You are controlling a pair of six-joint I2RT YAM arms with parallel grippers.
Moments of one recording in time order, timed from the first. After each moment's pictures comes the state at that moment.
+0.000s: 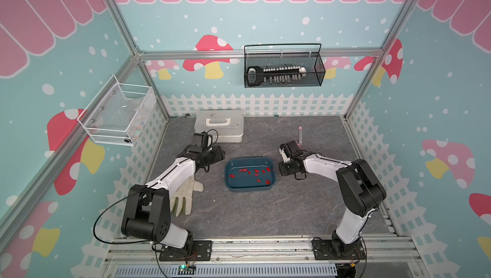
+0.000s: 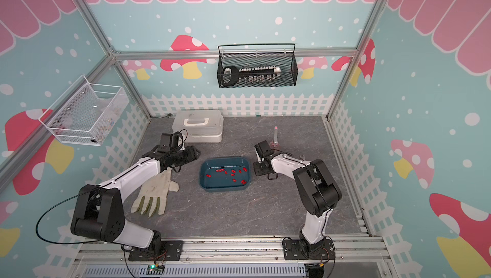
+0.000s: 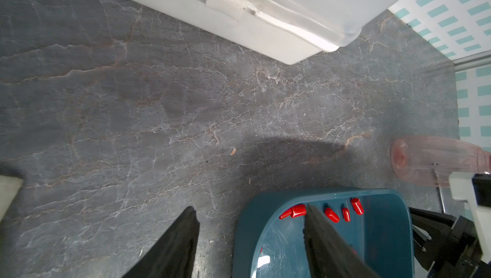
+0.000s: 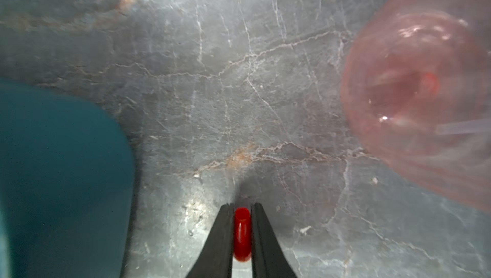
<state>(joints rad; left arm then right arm) -0.16 1.50 0.96 -0.33 0.21 -0.49 0.47 1.80 1.05 -0.39 0.01 0.20</state>
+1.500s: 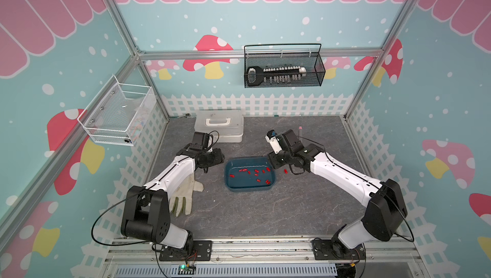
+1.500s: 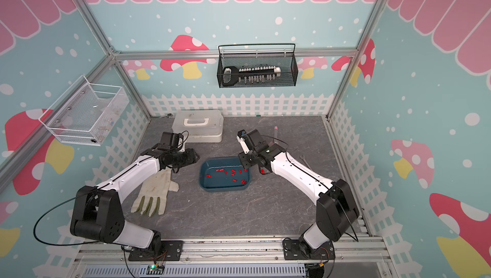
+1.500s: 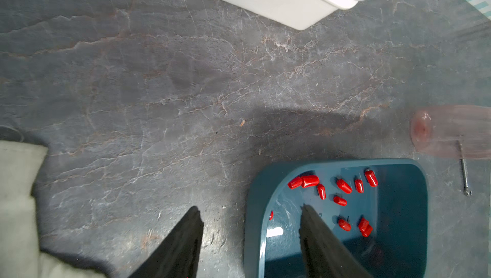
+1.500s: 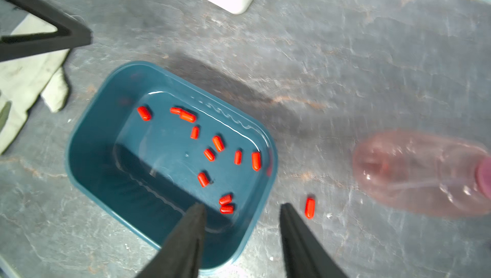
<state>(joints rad) -0.16 1.48 1.02 -0.51 0.20 -0.41 0.69 1.58 1.30 -0.61 0.00 0.11</state>
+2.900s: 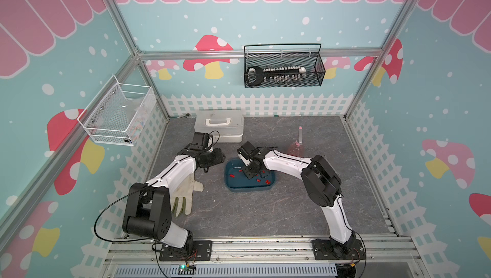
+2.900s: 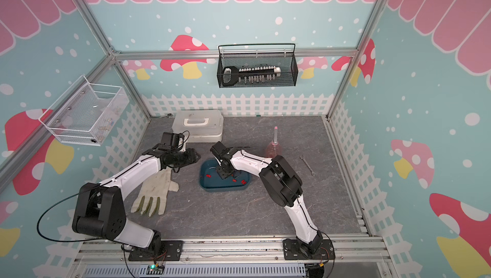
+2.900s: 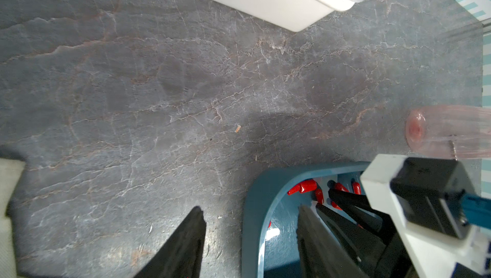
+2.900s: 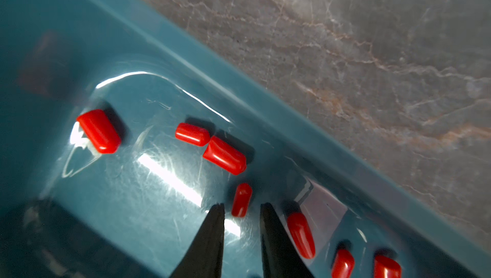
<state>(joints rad) -0.16 1.52 1.01 -0.45 0.24 -0.41 0.83 2.16 1.63 -0.67 0.05 0.15</state>
